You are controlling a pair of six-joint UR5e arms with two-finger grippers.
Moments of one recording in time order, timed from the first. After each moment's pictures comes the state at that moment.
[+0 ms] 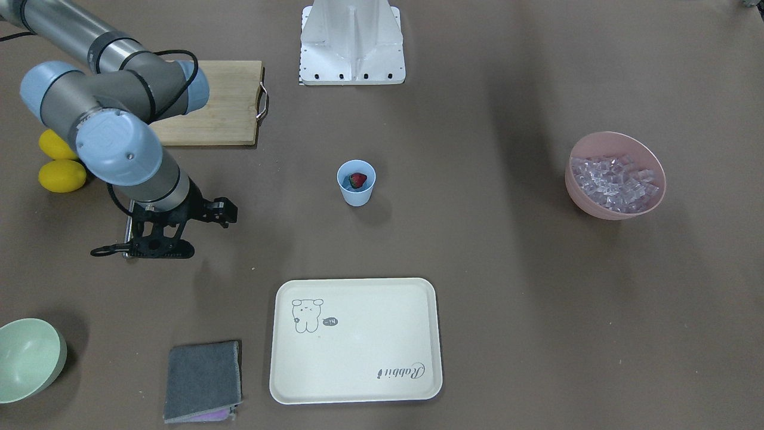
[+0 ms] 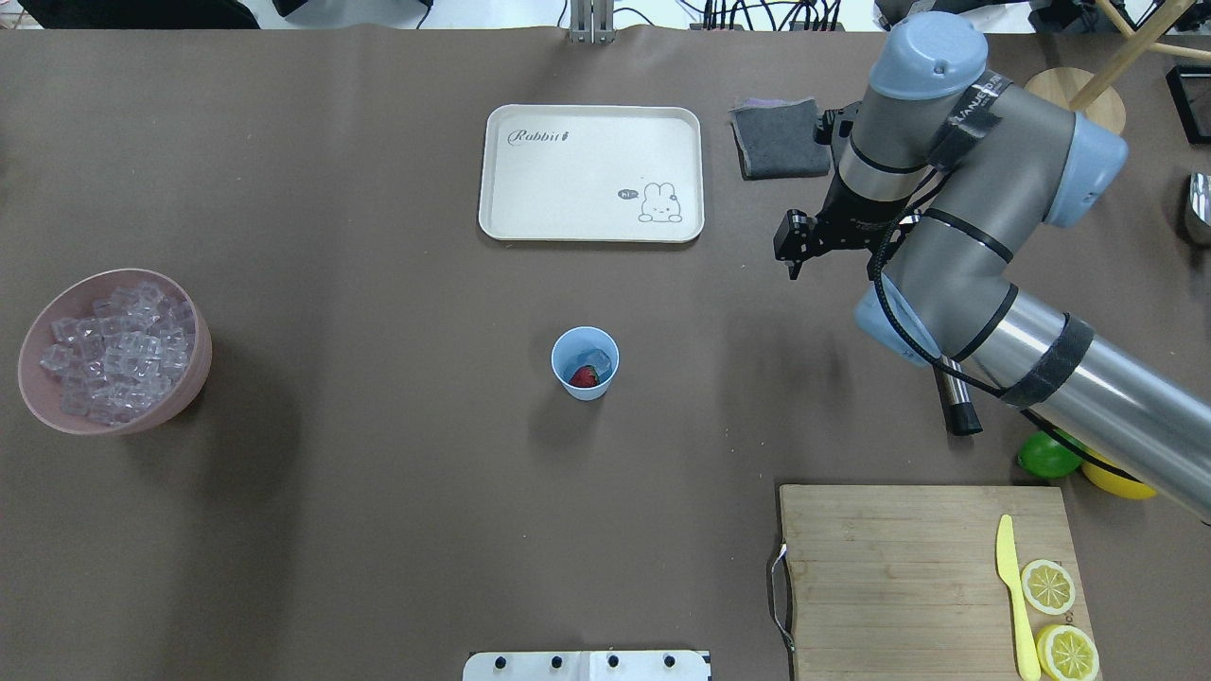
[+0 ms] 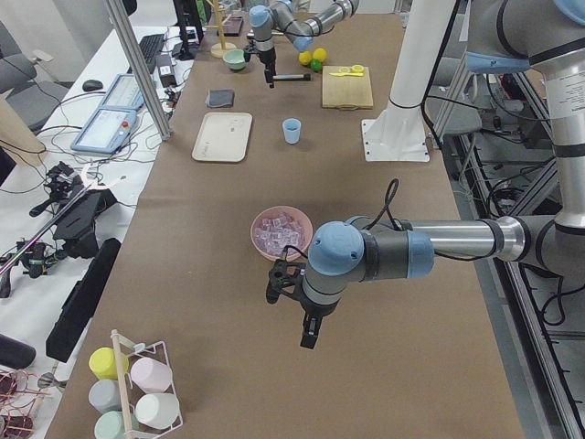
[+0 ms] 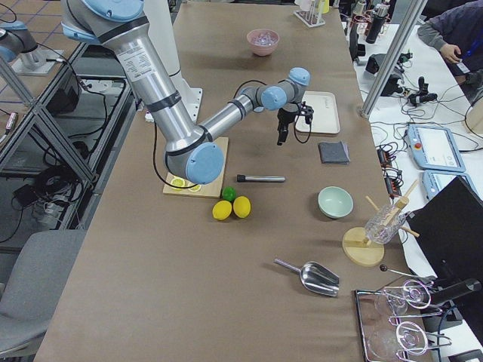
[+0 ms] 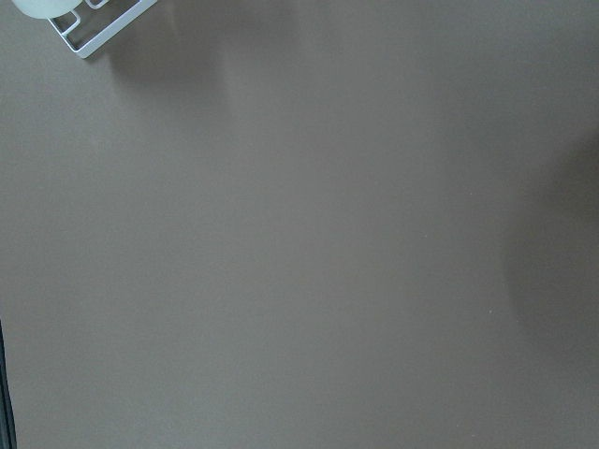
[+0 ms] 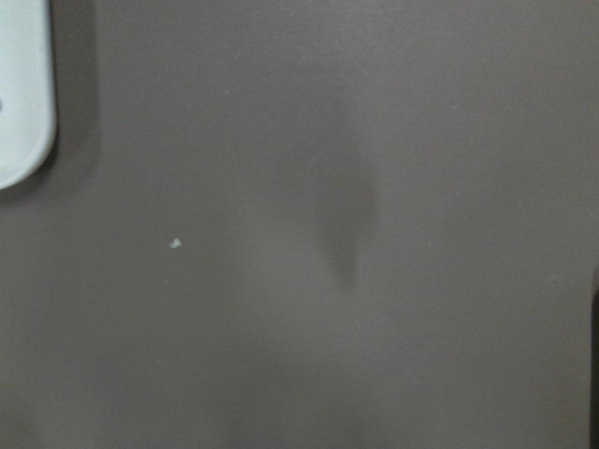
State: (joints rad) left arm -1.77 -1.24 -1.91 -1.52 -2.34 0.36; right arm 0.86 -1.03 1.55 -1.65 2.20 0.85
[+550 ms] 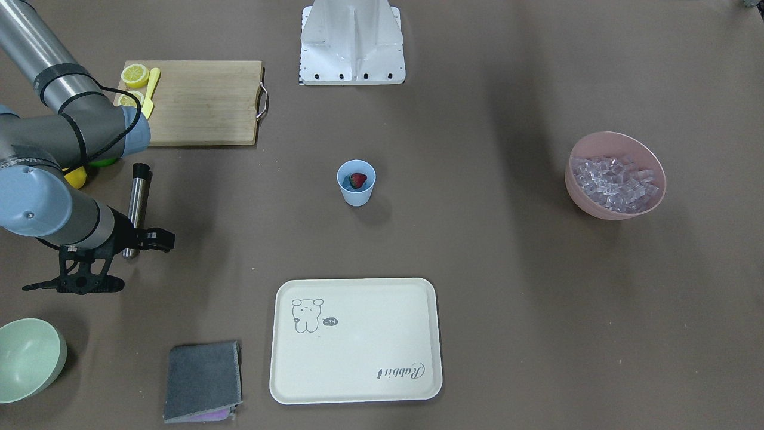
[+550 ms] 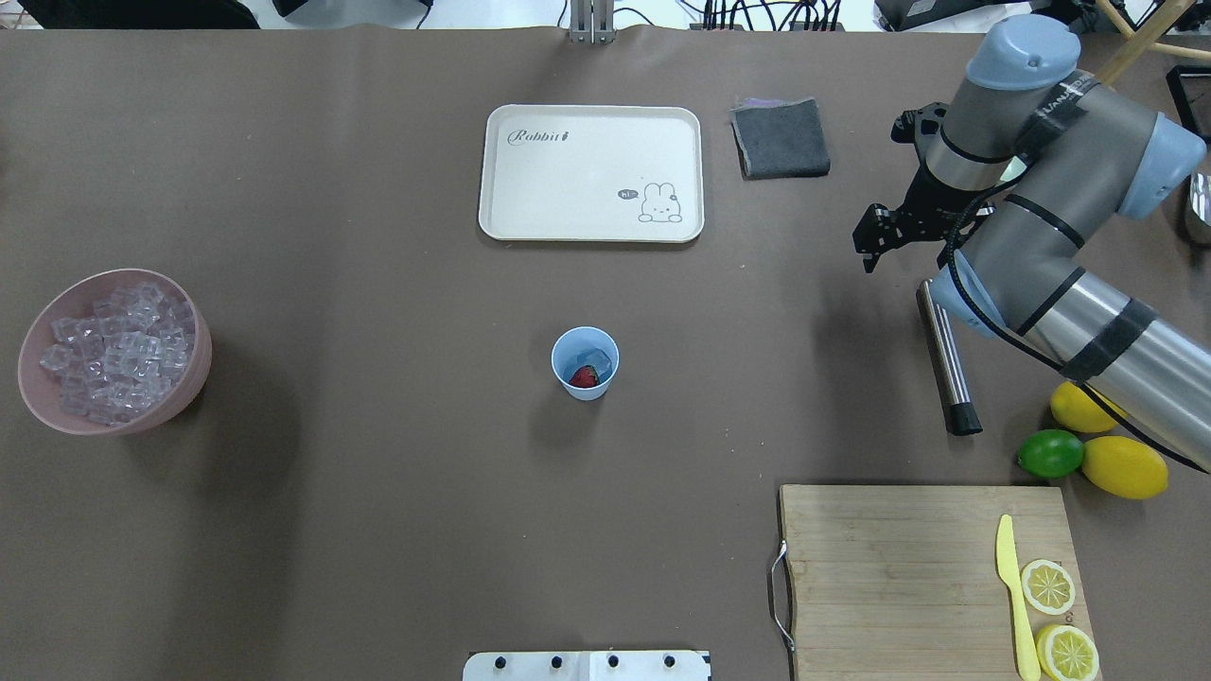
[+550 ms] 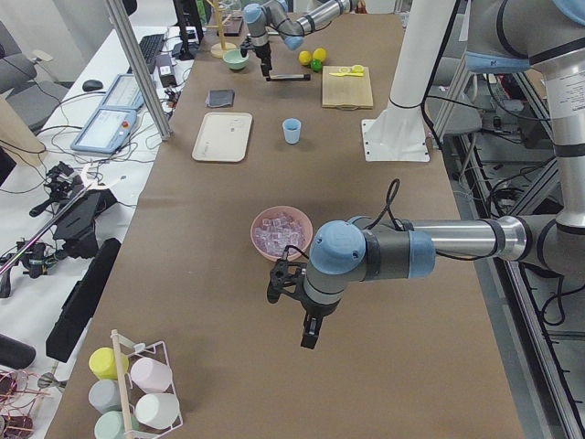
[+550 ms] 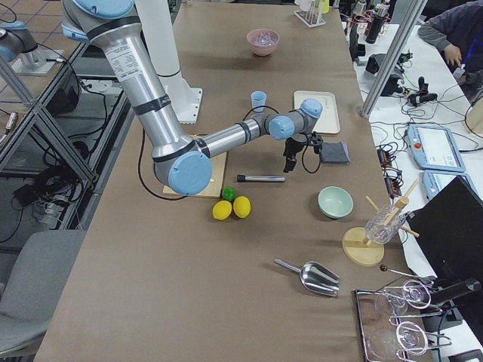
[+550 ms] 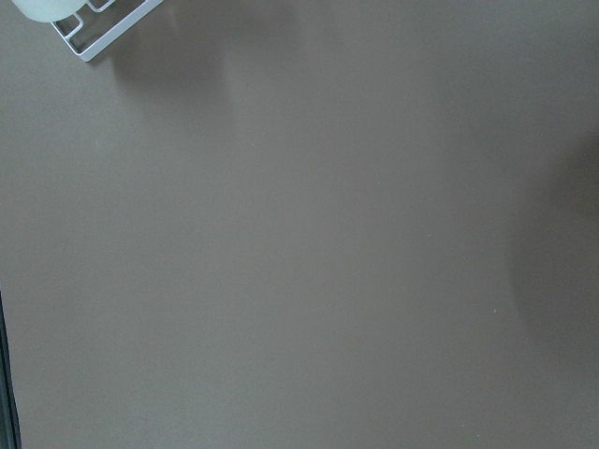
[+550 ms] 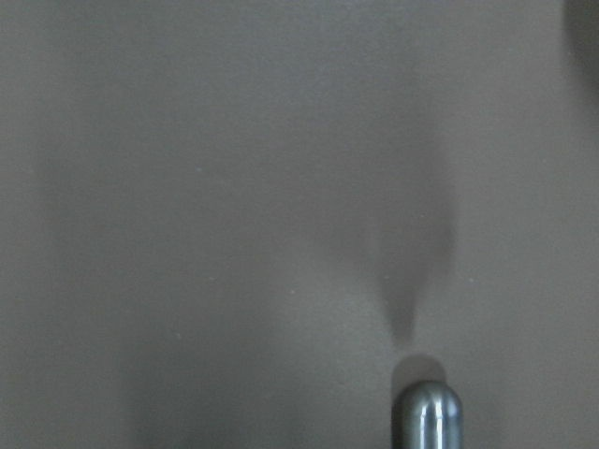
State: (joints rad) left arm -1.77 -1.24 -1.91 -1.53 -2.33 0.36; right arm 0.95 -1.12 1.44 -1.57 2.26 0.68
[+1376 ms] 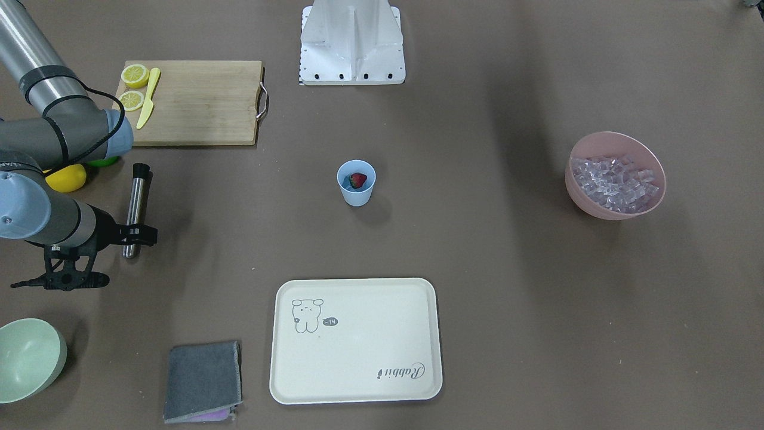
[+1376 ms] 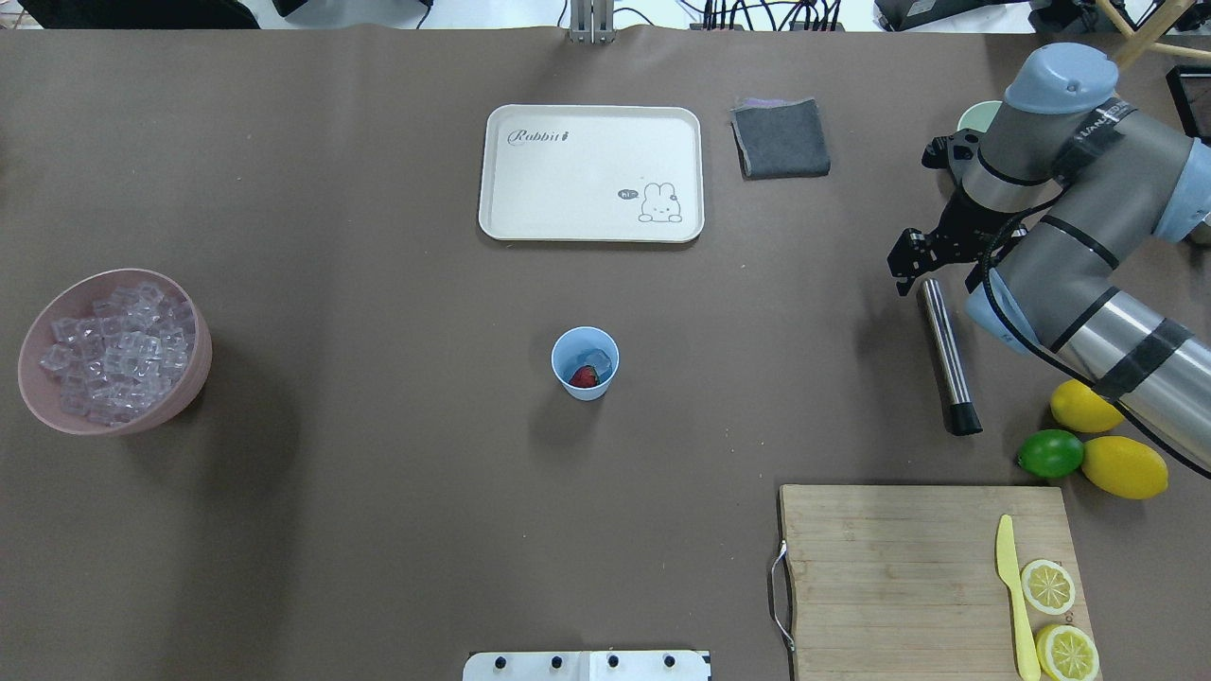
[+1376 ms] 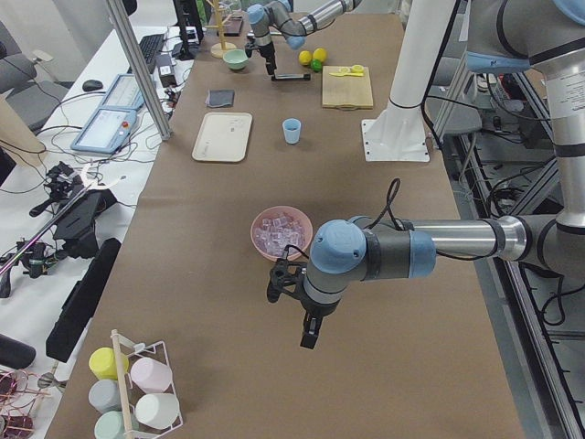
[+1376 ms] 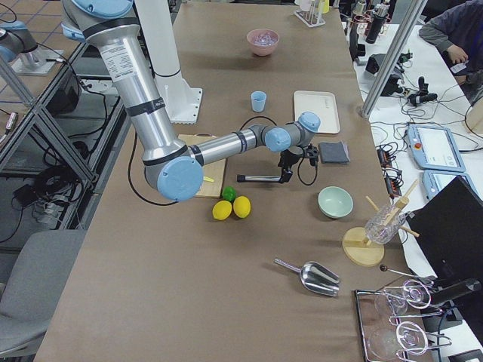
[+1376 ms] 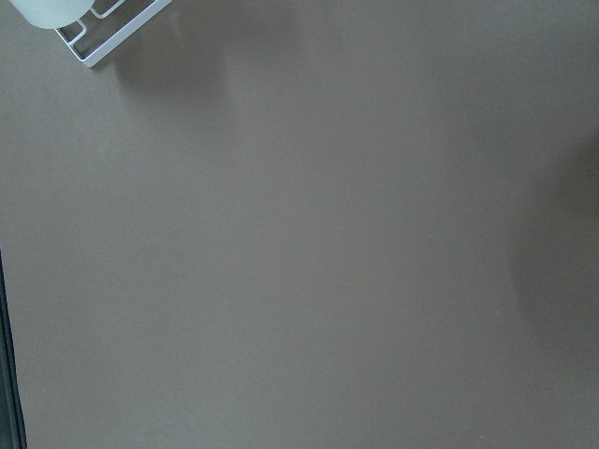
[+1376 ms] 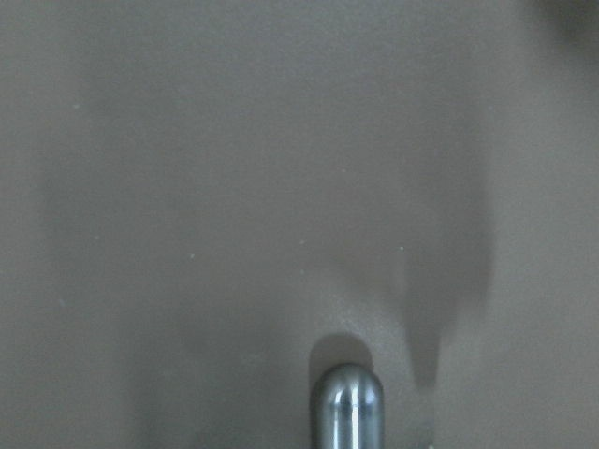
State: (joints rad) left arm -1.77 -1.24 -1.92 -1.53 -2.33 0.36; right arm 0.95 -1.18 1.43 -1.52 2.29 0.63
